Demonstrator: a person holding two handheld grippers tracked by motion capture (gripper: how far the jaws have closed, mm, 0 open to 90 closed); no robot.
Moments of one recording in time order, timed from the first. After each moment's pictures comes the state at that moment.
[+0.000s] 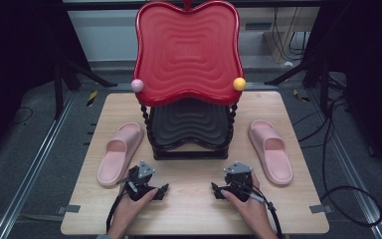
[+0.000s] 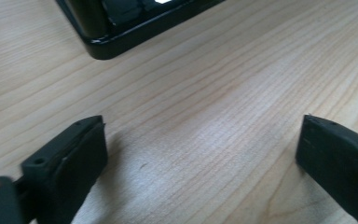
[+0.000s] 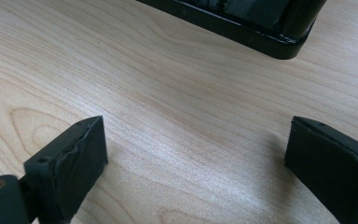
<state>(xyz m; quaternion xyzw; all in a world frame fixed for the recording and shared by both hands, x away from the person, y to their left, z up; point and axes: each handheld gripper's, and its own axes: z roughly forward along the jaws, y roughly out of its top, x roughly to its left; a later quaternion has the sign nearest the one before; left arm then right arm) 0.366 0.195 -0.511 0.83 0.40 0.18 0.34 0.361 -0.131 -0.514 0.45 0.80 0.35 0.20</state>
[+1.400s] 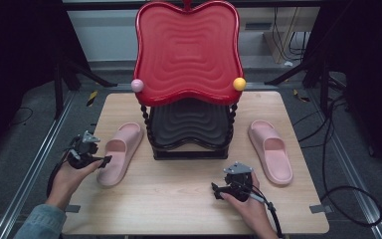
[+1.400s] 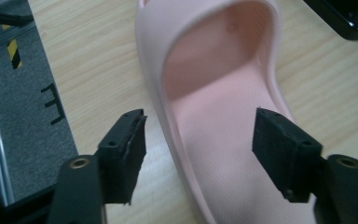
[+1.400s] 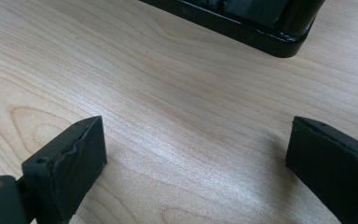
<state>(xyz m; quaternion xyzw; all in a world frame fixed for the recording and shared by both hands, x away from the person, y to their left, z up) 0.427 0.346 -0.432 0.83 0.46 0.21 0.24 0.361 -0.131 -0.515 0.45 0.80 0.35 0.20</state>
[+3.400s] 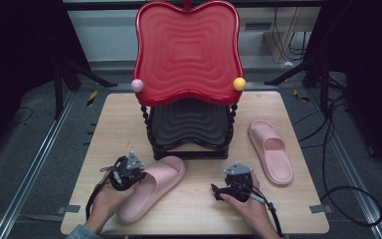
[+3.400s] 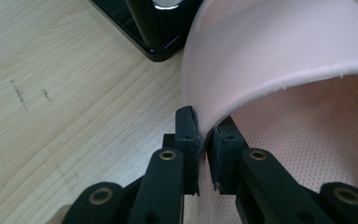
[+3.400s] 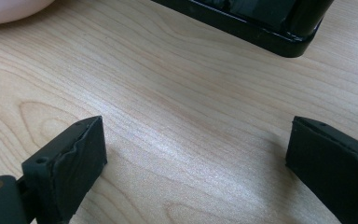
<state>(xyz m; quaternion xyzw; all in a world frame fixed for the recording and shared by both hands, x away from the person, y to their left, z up) 0.368 0.226 -0.455 0.87 0.35 0.19 0.27 0.359 -0.131 -0.515 0.44 0.80 0.35 0.19</state>
